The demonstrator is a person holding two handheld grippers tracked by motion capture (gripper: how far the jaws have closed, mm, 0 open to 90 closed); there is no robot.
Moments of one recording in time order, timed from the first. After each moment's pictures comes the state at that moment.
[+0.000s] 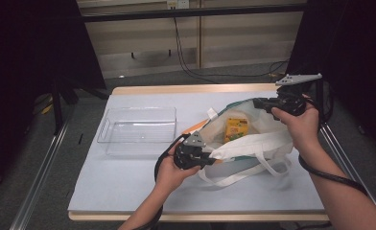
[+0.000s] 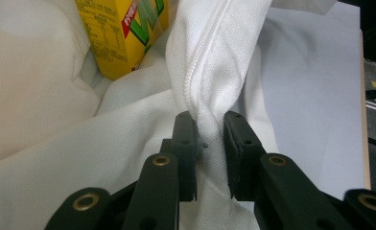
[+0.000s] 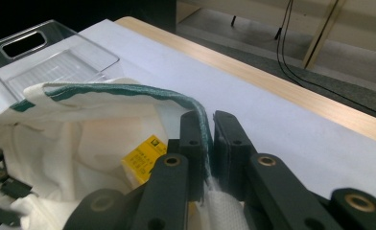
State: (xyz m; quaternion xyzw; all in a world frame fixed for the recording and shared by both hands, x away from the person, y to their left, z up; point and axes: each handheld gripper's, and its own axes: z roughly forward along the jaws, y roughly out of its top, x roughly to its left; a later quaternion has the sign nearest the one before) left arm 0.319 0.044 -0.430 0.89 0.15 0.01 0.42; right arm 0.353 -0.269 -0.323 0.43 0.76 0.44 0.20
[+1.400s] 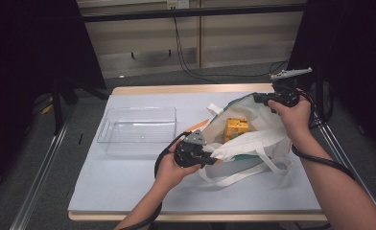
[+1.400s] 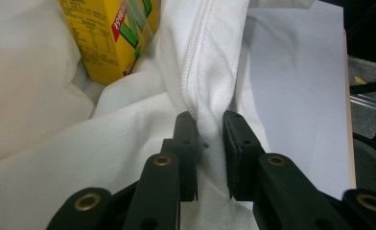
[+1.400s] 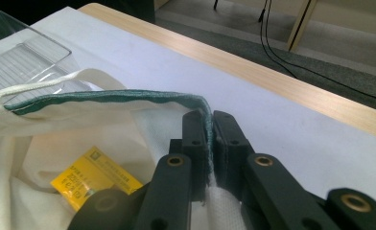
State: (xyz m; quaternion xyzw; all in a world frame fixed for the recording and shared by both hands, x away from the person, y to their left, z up) left arm 0.325 0.041 -0.427 0.89 0.14 -0.01 0.43; right arm 0.395 -0.278 -0.343 0.46 0.76 0.40 0.21
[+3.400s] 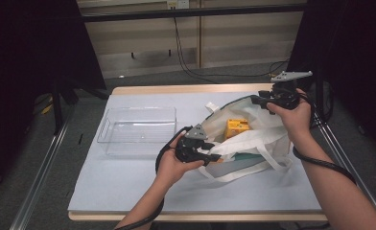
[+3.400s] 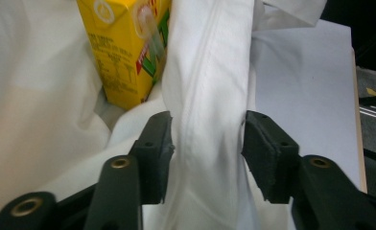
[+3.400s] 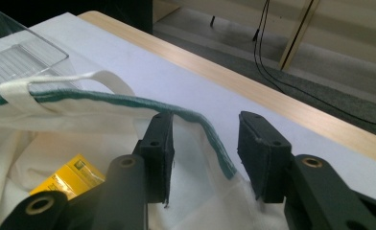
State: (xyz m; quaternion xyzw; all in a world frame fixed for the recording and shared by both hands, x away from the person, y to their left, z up) left arm 0.331 0.035 -0.413 0.88 0.16 0.02 0.45; right arm 0.392 -0.278 -0.347 0.44 0.76 0.42 0.24
